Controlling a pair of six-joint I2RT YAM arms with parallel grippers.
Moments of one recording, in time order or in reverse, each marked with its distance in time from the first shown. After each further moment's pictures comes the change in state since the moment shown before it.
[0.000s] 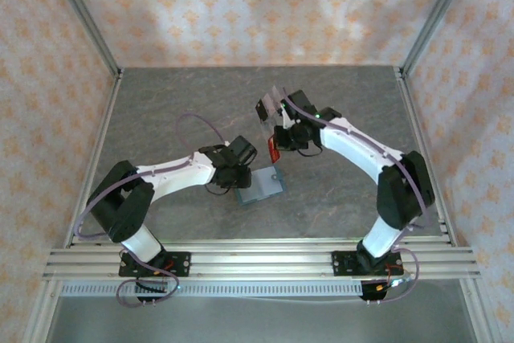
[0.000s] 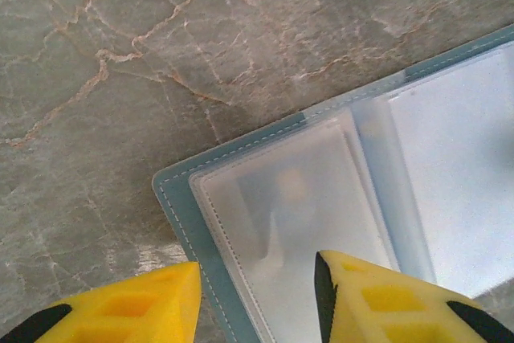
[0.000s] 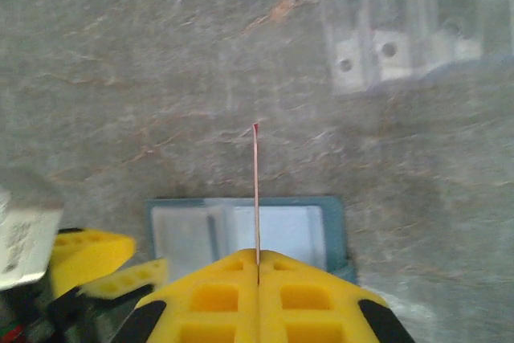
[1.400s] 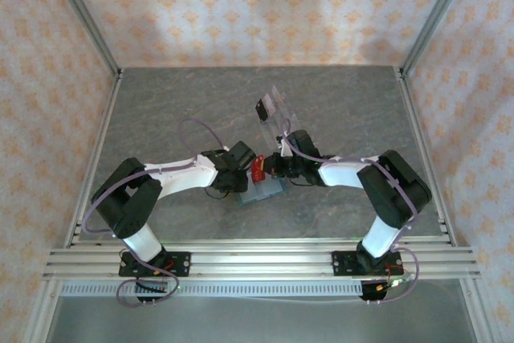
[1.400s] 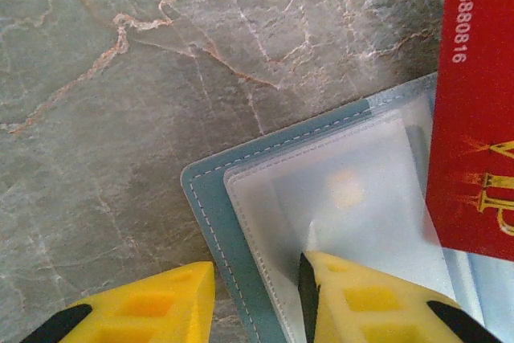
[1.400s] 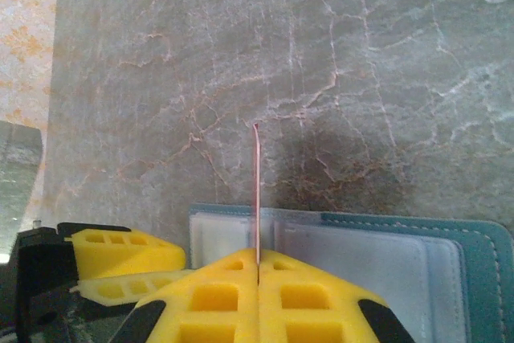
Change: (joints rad) left arm 0.000 0.032 -0.052 0.043 -0.027 -0.012; right arm 0.037 0.047 -0.542 0.903 -0.209 0.254
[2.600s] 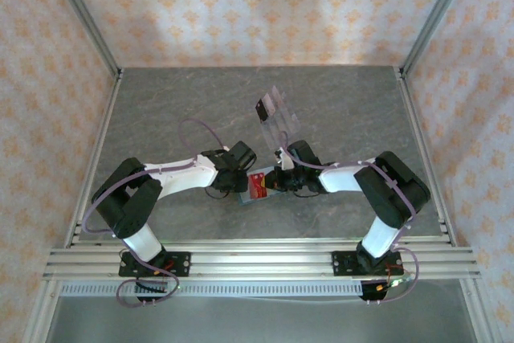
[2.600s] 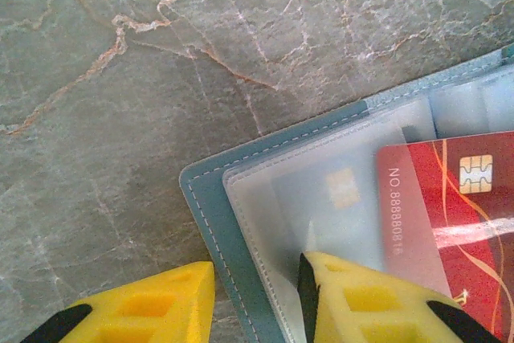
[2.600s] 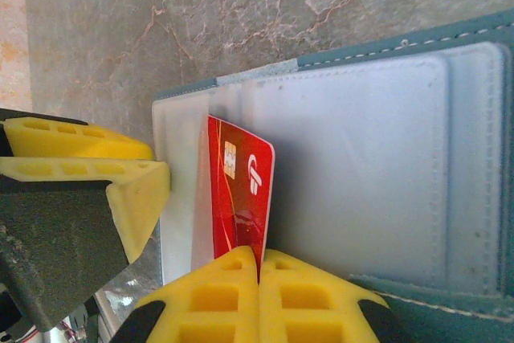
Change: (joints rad) left arm 0.000 0.000 0.000 0.003 0.000 0.000; right arm 0.021 0.006 -0.072 -0.047 -0.119 -0.040
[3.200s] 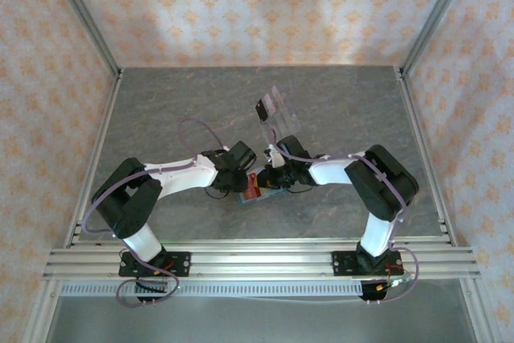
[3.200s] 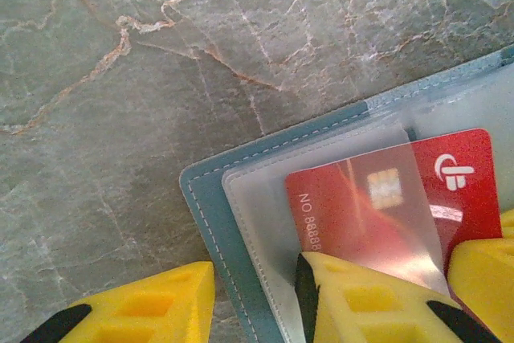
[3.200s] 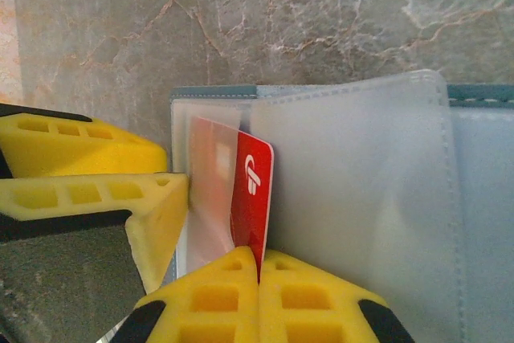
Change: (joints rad) left arm 0.000 0.000 0.000 -0.001 -0.002 0.000; right arm 0.036 0.091 0.138 -0.111 -0.037 -0.063
